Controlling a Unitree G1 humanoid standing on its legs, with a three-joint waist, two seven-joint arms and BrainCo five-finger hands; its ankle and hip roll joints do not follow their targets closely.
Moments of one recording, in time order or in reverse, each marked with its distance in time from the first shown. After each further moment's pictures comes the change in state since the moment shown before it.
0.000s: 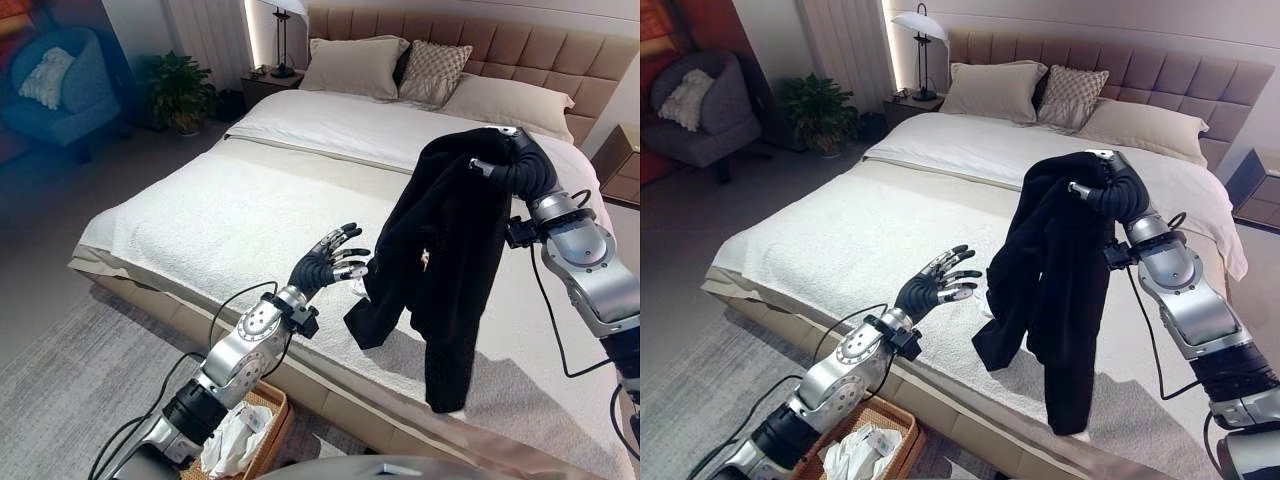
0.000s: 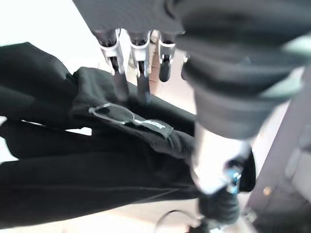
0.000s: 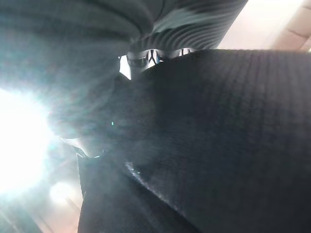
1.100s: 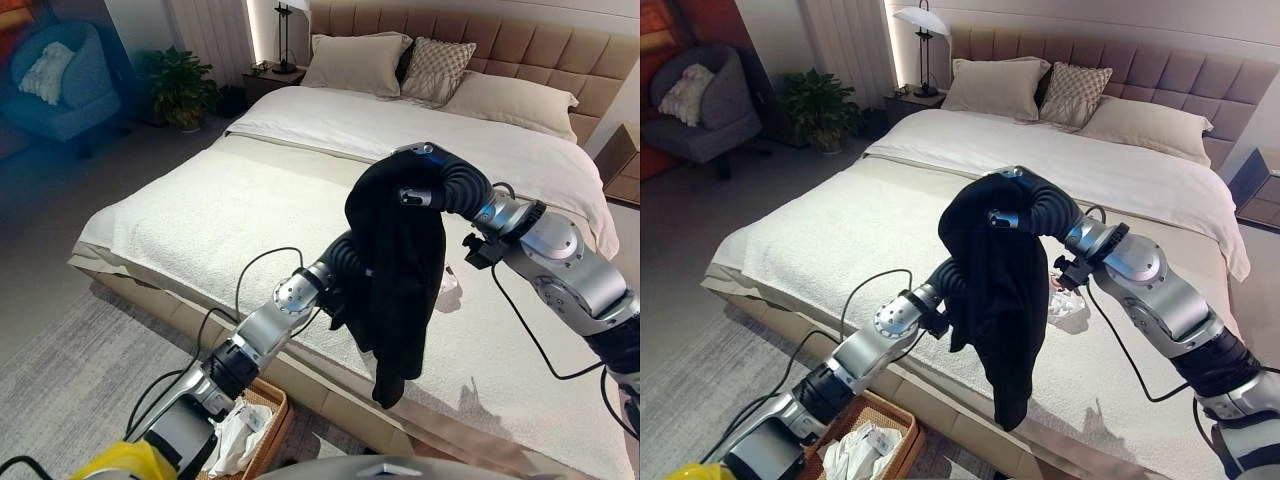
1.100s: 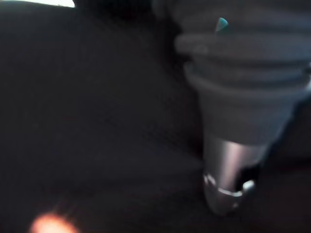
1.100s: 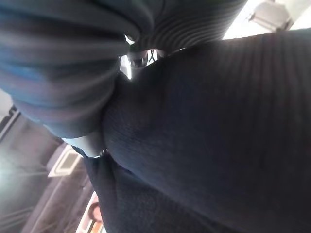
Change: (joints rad) left arm -0.245 -0.173 -0.150 0.229 0.231 0.001 -0.019; right arm -0.116 -0.010 0.197 -0.229 0.373 0.005 0.342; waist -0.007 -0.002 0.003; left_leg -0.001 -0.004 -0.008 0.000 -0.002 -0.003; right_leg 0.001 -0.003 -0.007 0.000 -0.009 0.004
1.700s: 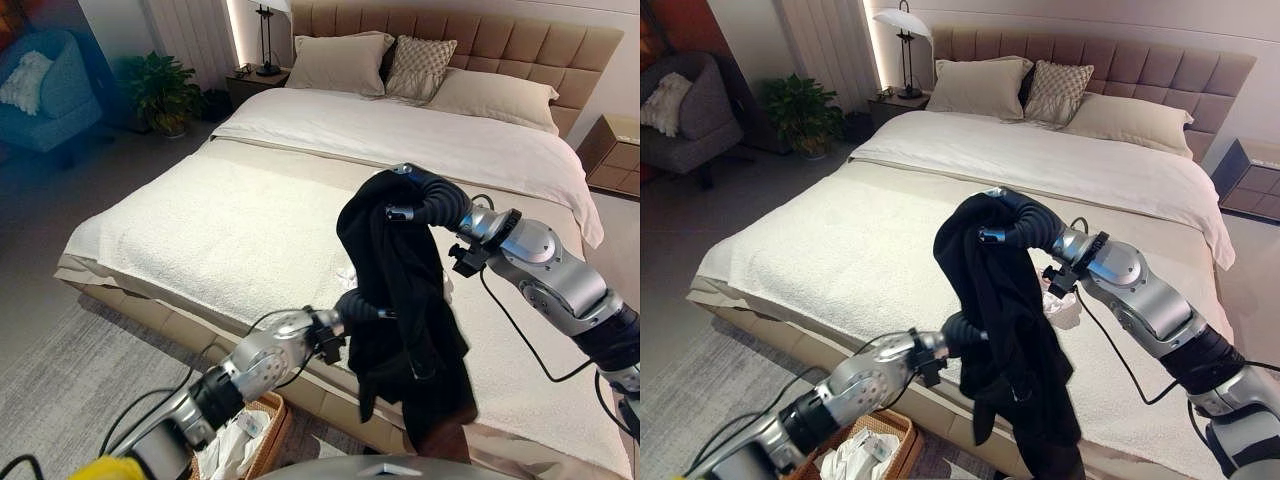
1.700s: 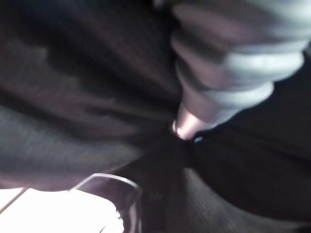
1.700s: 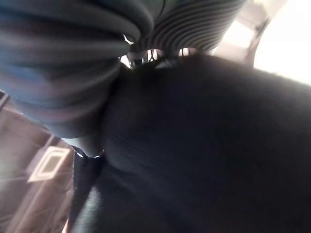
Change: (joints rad) left arm 0.205 0.122 -0.013 -0.095 -0.690 0.151 -0.272; right arm 0.015 0.020 0.043 0.071 -0.078 0.002 0.011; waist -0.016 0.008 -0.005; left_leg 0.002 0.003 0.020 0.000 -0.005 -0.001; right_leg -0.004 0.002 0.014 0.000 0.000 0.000
